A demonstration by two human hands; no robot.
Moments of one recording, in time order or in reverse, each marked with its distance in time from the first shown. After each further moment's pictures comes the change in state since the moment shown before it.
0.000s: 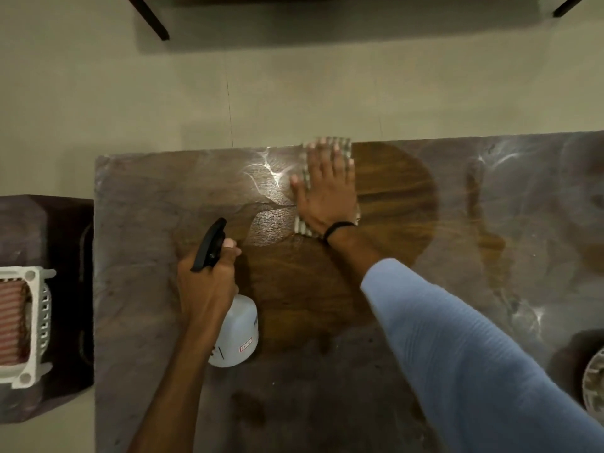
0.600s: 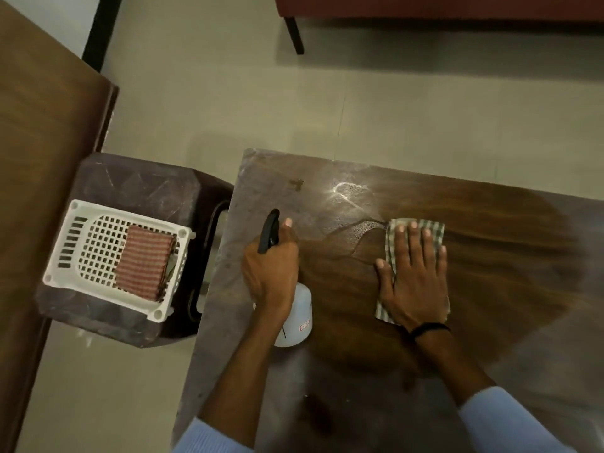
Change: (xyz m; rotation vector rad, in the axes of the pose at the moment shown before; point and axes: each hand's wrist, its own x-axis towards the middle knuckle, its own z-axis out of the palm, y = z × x) left_hand 0.037 0.004 -0.055 -0.070 0.401 -0.110; right_hand -0.099 -0.030 0.028 -0.075 -0.044 -0.150
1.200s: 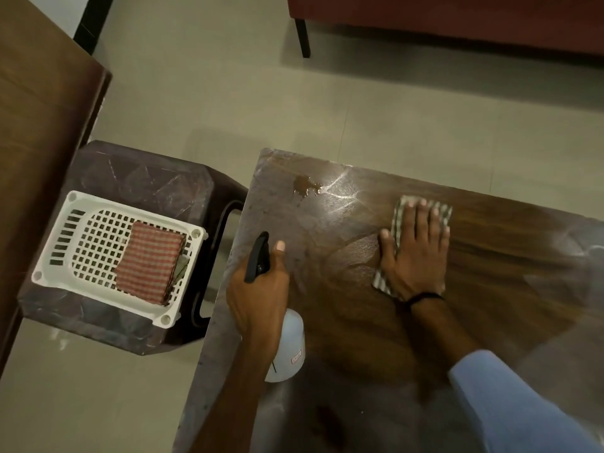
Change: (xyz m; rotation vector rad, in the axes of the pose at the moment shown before) left_hand 0.015 -0.030 -0.052 0.035 -0.016 -0.024; right_hand 0.055 -0.043 -0.009 0.041 0.025 0.082
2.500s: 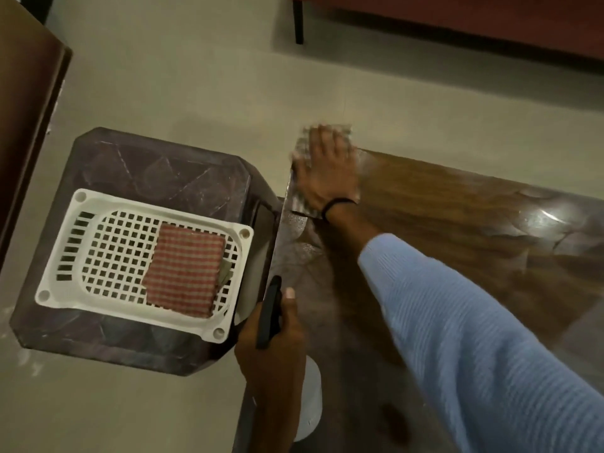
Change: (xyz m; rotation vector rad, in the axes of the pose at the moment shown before) left_hand 0.025 -0.079 -0.076 -0.129 -0.002 0.100; right_hand 0.093 -0.250 0.032 -0.001 -0.028 -0.170
